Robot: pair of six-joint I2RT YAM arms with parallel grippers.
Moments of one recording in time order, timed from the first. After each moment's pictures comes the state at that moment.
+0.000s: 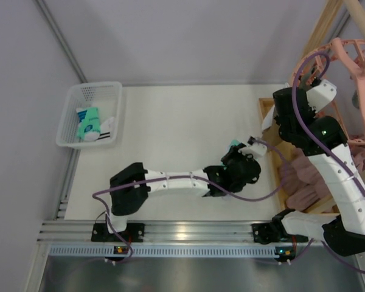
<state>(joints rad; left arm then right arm) -1.37 1.97 1.50 0.09 -1.13 0.11 0.51 1.18 1.62 -1.15 0.87 0.86</state>
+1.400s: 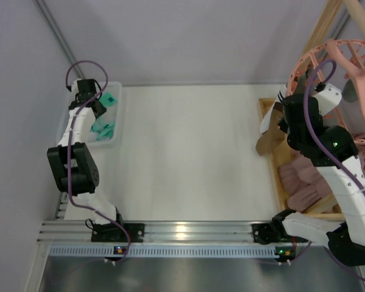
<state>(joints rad) 0.18 1.74 1.52 -0.49 -0.33 -0.42 0.51 1.08 1.58 -1.13 0.80 0.79</state>
